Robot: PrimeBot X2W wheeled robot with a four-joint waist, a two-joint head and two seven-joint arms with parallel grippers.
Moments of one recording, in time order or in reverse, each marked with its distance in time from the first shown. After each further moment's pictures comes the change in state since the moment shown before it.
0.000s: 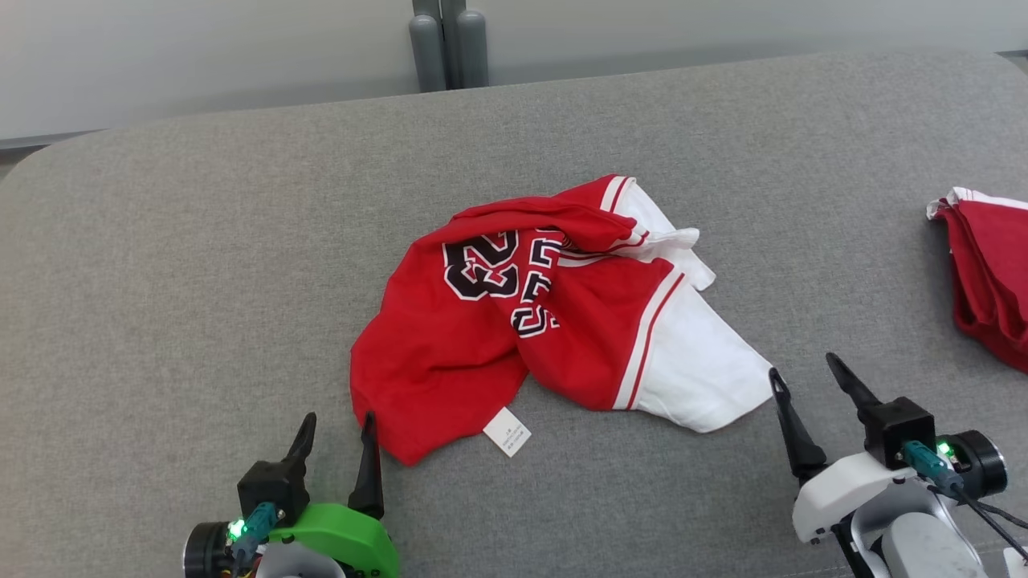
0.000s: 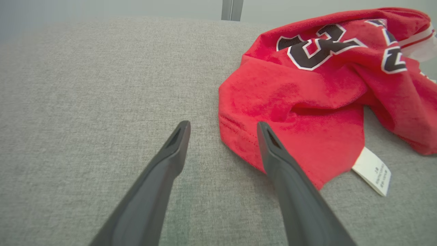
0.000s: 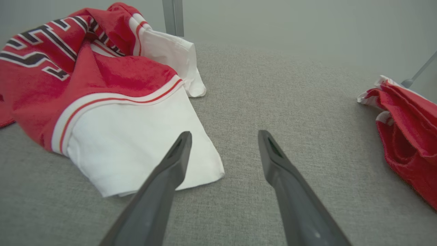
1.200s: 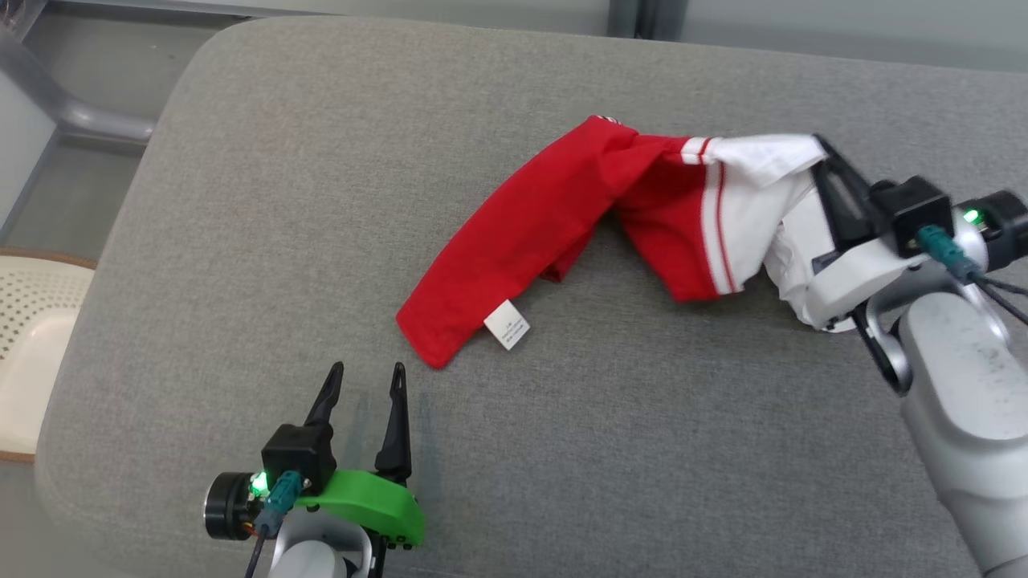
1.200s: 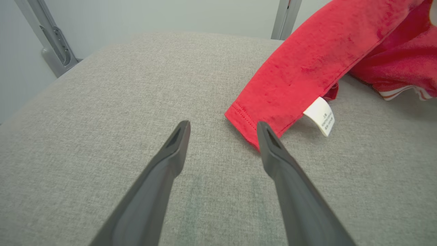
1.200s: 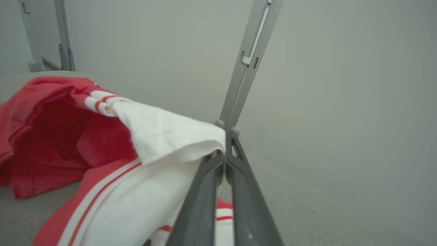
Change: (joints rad) left arm -0.047 0.000 -0.078 -0.087 -0.009 0.030 0.000; right arm -0.470 -0.108 0.123 0.154 -0.023 0.000 0.000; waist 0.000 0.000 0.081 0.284
